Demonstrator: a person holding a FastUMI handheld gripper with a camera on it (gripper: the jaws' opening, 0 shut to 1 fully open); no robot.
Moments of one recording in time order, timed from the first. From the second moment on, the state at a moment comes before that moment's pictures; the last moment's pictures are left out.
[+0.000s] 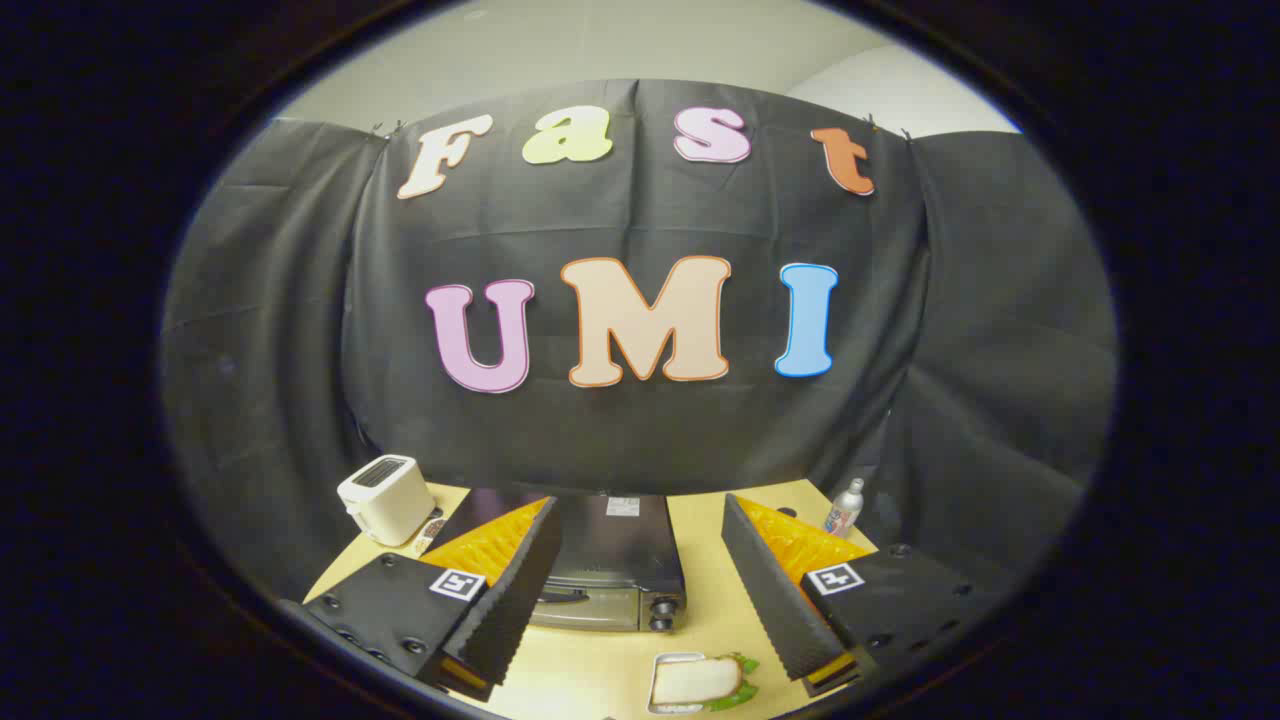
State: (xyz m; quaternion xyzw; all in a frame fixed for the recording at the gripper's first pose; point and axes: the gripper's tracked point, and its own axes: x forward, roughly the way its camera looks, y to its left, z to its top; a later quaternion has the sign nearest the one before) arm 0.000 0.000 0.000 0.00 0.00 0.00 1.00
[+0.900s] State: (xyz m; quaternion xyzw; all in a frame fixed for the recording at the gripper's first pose) arm 0.021 0.063 -0.045 -0.01 0.03 -0.01 1.00
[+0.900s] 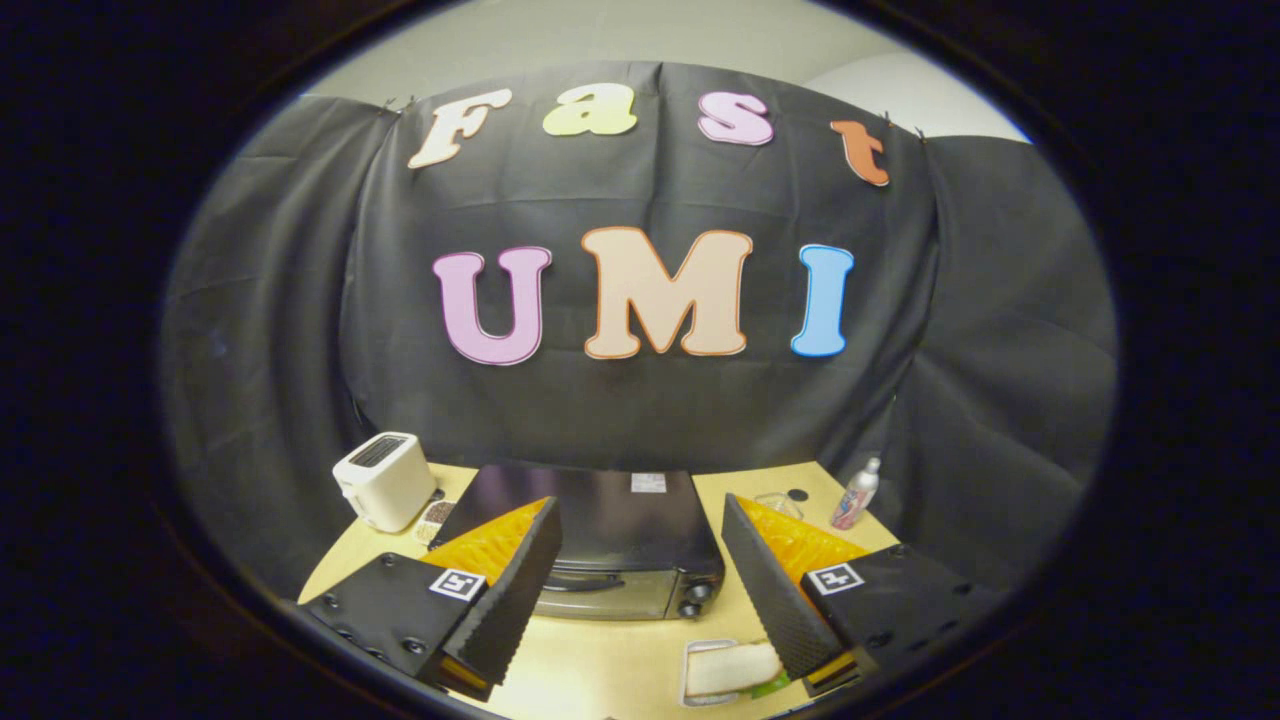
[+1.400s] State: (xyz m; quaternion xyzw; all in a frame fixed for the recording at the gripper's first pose) arm 0.070 0.104 -0.120 0.05 0.05 -0.04 1.00
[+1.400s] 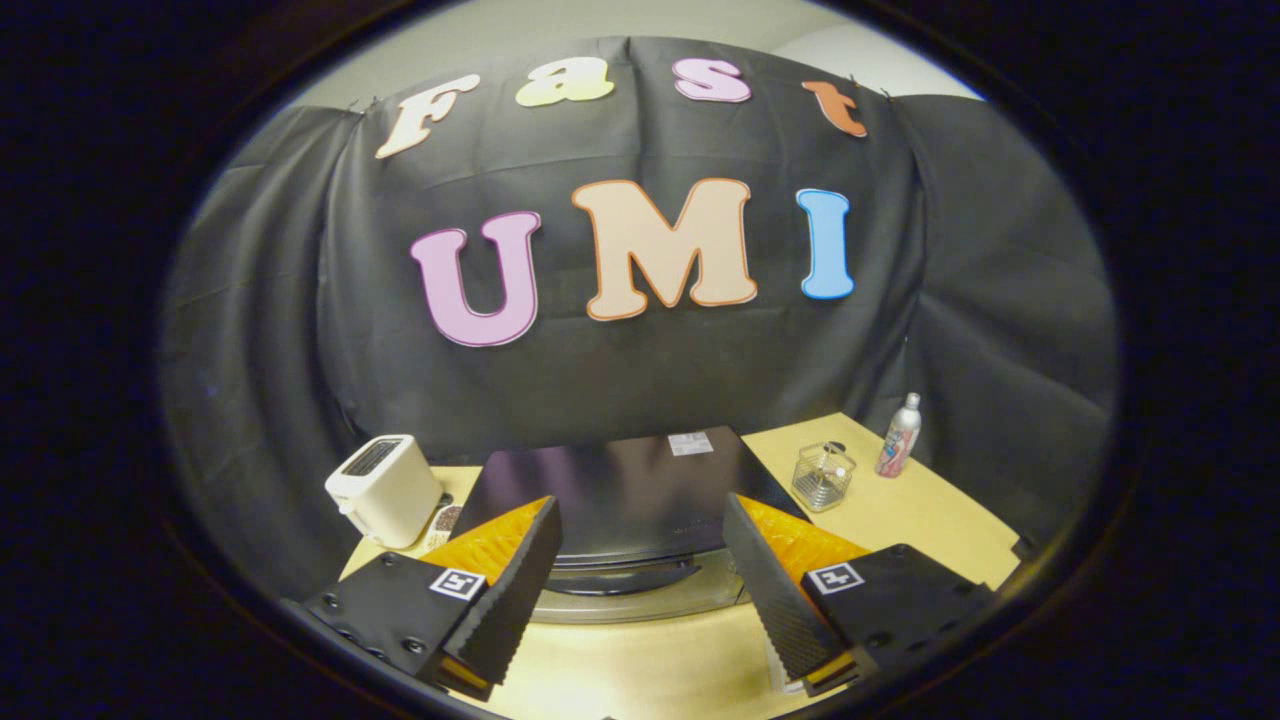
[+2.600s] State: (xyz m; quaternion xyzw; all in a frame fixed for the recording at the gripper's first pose) arm 0.097 0.099 -0.217 0.12 0.03 -0.02 0.99
